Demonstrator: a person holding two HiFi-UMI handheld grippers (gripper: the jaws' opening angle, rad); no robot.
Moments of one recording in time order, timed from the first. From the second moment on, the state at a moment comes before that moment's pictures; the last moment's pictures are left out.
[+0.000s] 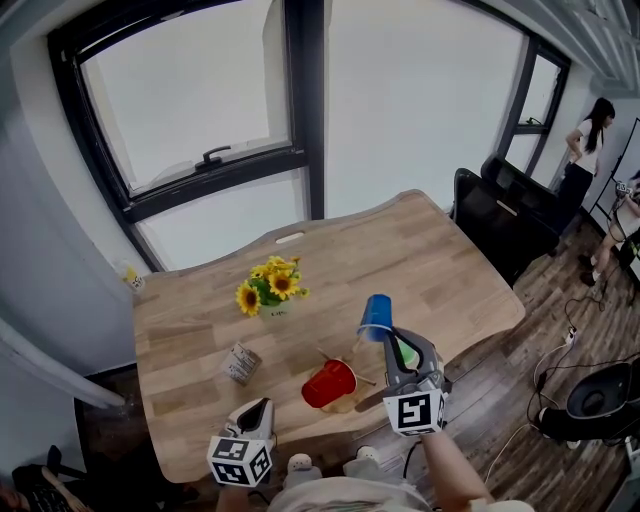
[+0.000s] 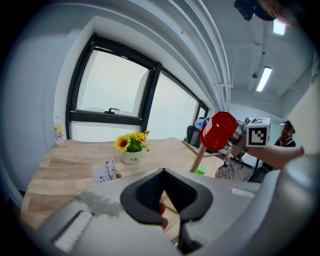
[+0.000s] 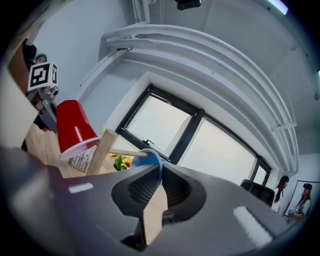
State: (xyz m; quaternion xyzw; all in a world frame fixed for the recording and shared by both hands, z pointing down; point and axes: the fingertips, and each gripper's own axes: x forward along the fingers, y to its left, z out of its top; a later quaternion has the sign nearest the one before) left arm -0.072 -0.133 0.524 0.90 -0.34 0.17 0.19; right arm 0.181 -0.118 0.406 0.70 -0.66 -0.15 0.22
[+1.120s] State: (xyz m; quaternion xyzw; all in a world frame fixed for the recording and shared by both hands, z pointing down) left arm -0.071 -0.125 0.532 0.90 -0.33 0.18 0.20; right arm 0.155 -0.102 0.419 0.67 -0.68 -0.18 0.23
